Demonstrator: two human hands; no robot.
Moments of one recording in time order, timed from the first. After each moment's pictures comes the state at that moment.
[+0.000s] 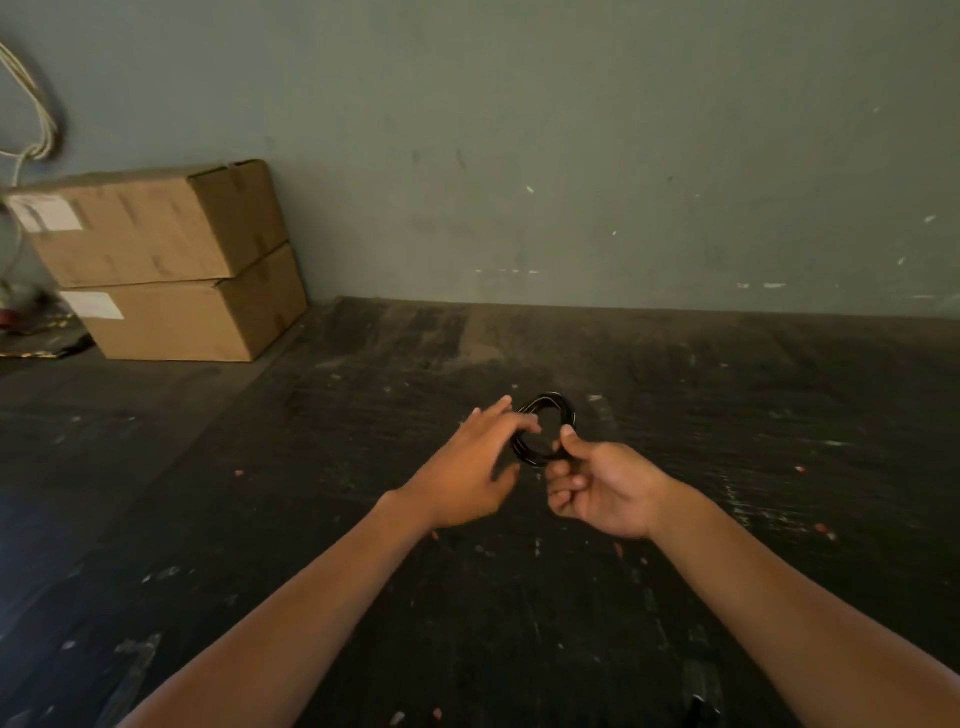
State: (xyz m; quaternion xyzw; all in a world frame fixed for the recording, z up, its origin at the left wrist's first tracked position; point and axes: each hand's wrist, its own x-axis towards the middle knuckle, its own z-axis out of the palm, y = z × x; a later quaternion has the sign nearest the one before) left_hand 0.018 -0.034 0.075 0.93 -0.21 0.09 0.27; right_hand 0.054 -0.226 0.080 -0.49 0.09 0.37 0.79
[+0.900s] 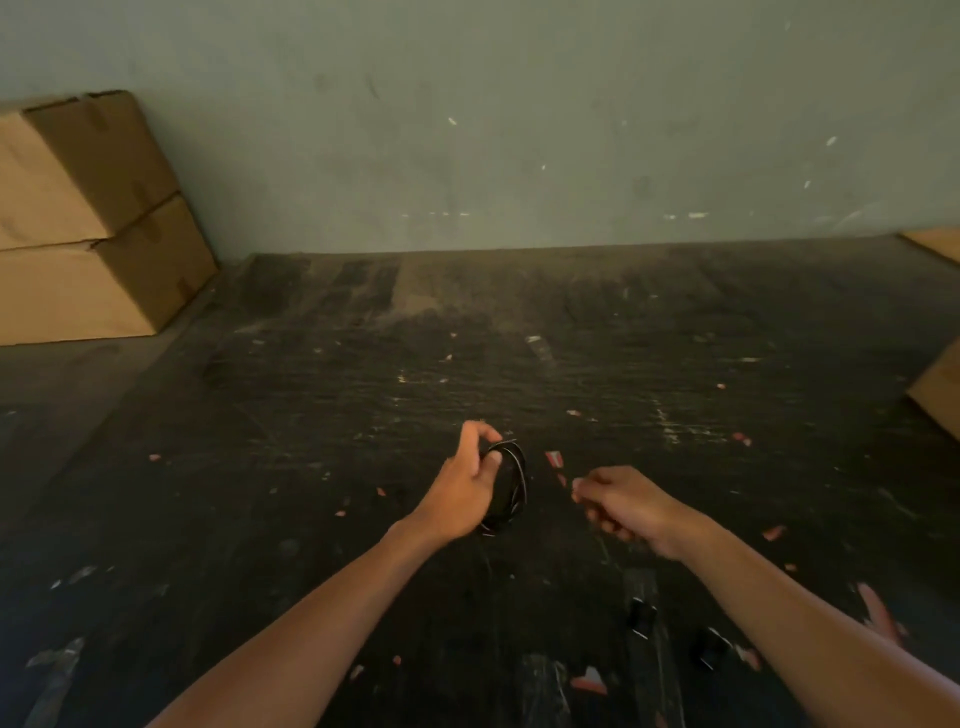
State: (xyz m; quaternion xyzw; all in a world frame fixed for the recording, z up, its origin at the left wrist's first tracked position) left_hand 0.010 -0.094 -0.012 0.86 -0.06 -0.04 0.51; right_hand 0.016 -0.318 0.000 -0.81 0.09 0.28 0.51
